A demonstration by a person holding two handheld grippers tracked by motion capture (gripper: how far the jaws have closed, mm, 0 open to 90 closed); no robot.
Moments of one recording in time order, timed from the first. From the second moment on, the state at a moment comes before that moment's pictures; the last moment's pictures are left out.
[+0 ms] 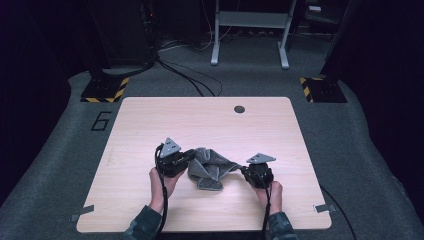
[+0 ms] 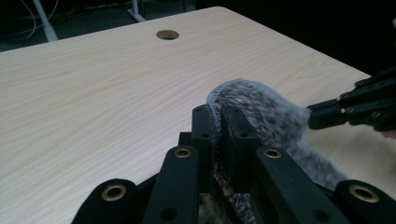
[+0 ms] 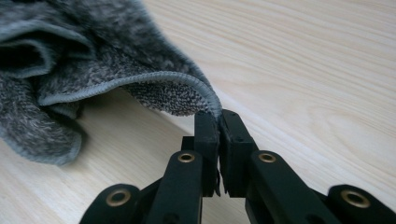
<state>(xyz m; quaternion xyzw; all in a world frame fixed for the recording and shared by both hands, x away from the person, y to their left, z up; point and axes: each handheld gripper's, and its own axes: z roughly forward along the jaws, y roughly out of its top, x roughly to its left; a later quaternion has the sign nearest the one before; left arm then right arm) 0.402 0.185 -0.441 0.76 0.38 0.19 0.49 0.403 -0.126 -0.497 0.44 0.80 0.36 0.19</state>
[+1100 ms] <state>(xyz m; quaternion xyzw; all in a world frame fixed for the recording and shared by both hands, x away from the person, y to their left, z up) 0.408 0.205 -0.459 0.76 0.43 0.17 0.45 0.397 -0.166 -0.477 0.49 0.77 0.36 0.18</state>
